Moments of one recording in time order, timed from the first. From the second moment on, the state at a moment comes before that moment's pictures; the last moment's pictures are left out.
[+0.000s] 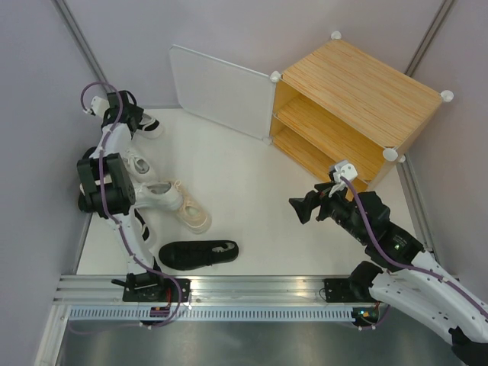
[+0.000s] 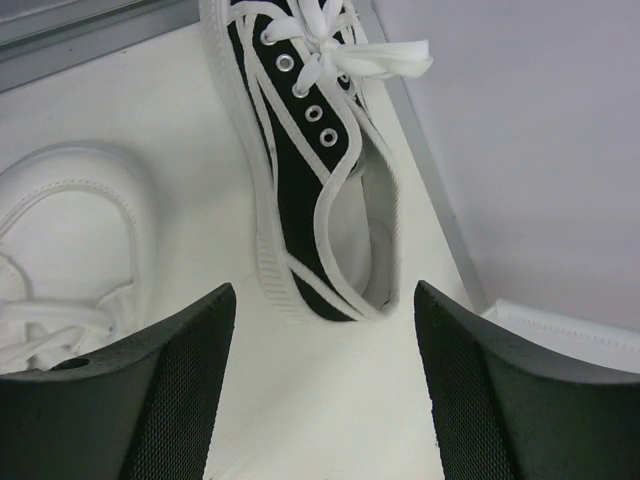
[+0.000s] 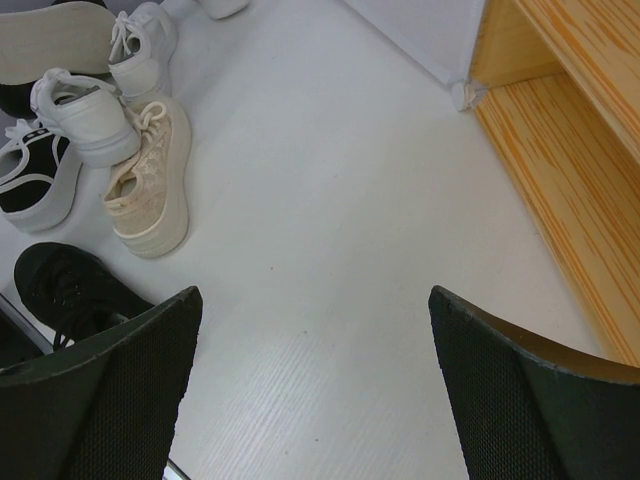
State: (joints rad) left arm 0.21 2.06 1.67 -0.25 -0.28 -0.93; right arm 0.77 0.58 0.69 -0.31 0.13 0.23
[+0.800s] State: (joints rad) left arm 0.21 2.31 1.89 -0.38 -0.22 -0.83; right arm 0.77 0.63 0.69 -0.31 0.10 0.26
